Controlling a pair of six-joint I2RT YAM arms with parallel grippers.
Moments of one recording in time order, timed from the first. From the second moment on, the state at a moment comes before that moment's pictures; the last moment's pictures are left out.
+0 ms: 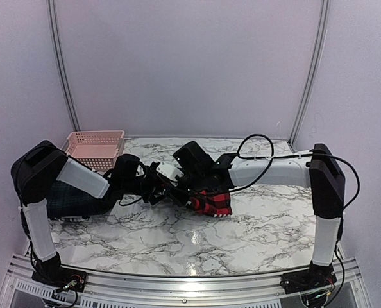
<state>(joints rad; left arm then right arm) -0.62 1.91 0.88 0.52 0.41 -1.35 0.99 1.98 1.50 -0.32 -0.11 -0.13</state>
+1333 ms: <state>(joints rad) -0.56 1.61 1.47 -0.94 0.00 -0.39 0.80 1.50 1.07 -0.22 -0.07 0.12</state>
